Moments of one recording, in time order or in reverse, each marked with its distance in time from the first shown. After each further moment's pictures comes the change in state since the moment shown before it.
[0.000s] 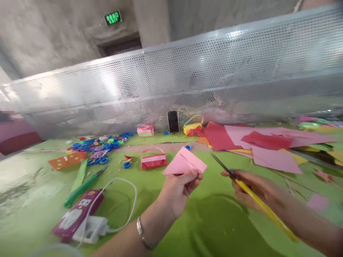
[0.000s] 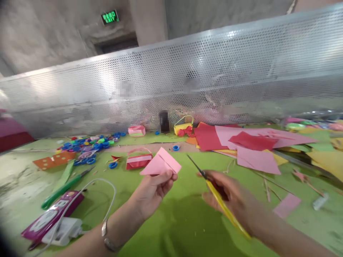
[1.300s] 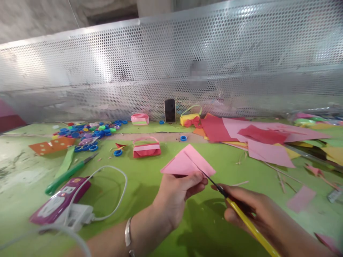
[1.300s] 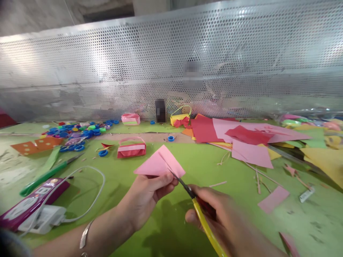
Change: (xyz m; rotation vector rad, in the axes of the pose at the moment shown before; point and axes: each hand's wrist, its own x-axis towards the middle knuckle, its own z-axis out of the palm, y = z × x) left_hand -0.013 -0.023 0.003 0.017 -0.026 -0.029; right_hand -0.023 -0.029 0.015 0.049 -0.409 0.215
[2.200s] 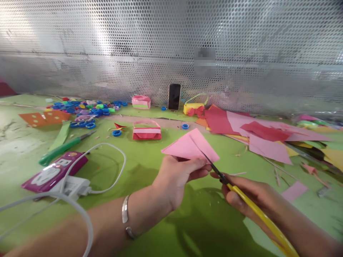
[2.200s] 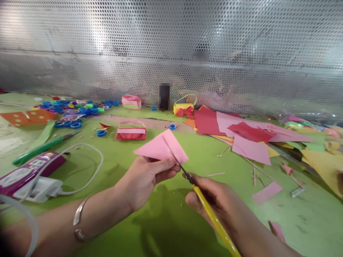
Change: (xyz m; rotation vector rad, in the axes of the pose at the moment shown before) left_hand -0.006 0.001 0.008 -0.044 0.000 0.000; right_hand -0.008 0.001 -0.002 0.037 -0.011 0.038
